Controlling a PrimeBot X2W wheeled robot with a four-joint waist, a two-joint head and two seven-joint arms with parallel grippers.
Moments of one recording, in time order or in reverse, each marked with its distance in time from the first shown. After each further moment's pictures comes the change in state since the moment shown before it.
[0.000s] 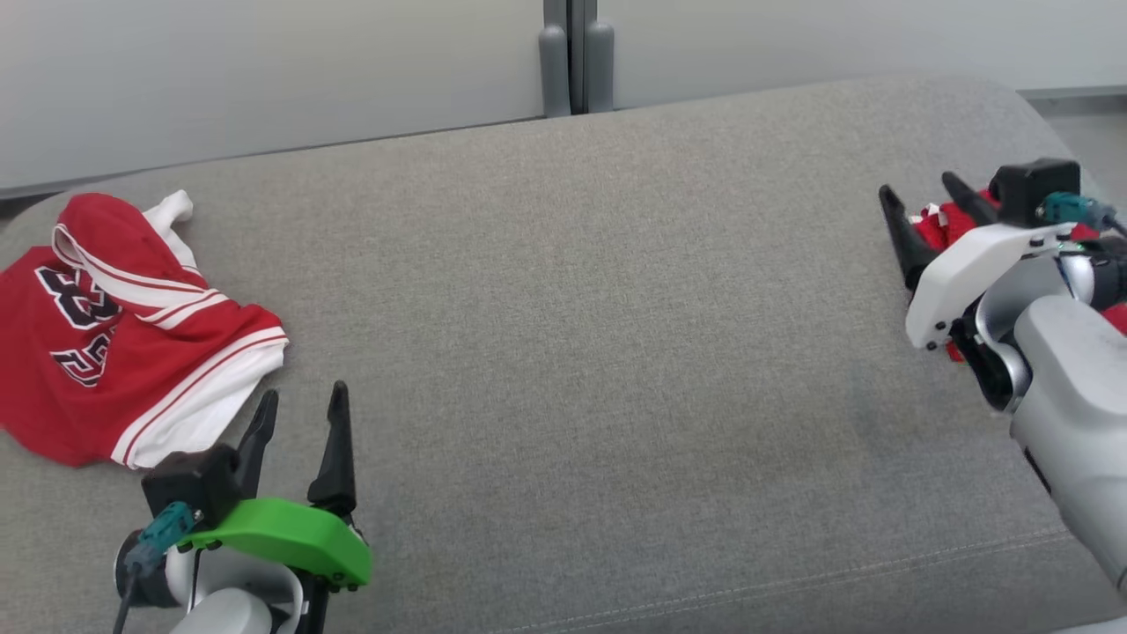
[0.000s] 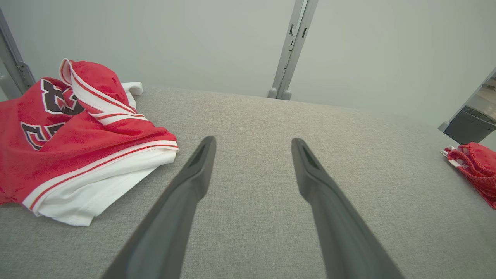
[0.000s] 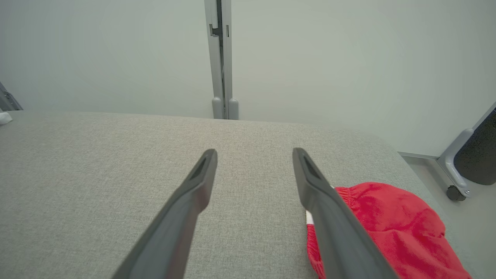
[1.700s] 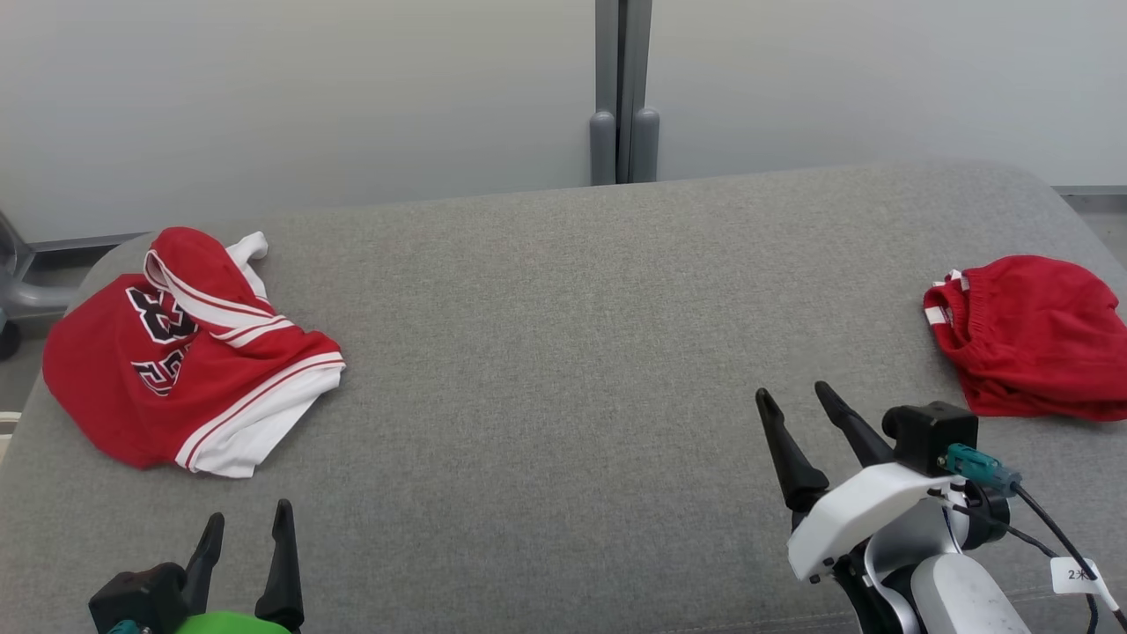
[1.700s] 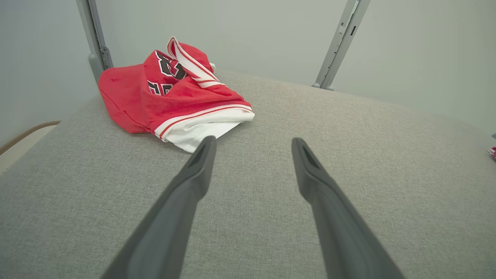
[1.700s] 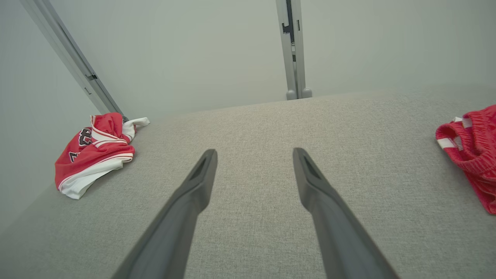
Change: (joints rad) left arm 0.283 0.027 0.166 -0.022 0.040 -0.055 0.002; right arm 0.730 0.367 -0.412 -0.749 -0.328 -0.001 0.206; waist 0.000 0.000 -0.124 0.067
